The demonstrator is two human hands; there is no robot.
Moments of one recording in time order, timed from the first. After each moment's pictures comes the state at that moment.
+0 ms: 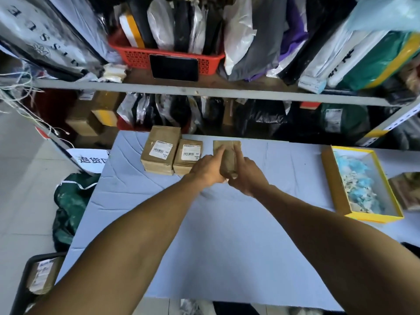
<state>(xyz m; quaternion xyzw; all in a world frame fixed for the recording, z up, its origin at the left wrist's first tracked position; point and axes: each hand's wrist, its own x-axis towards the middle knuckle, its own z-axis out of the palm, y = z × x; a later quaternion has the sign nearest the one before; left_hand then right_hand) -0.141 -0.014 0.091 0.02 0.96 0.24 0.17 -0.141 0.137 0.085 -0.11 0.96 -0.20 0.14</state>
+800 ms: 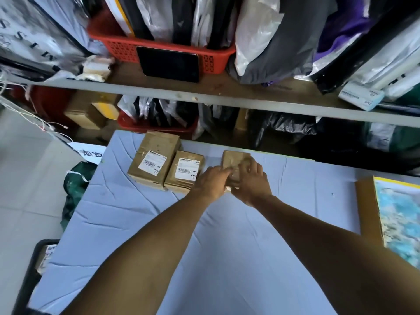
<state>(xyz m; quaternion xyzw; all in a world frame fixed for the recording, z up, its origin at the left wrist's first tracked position) -0.242 0.004 0.004 0.02 0.97 0.15 0.17 -0.265 0.147 0.001 -0.16 0.97 -0.09 0.17</state>
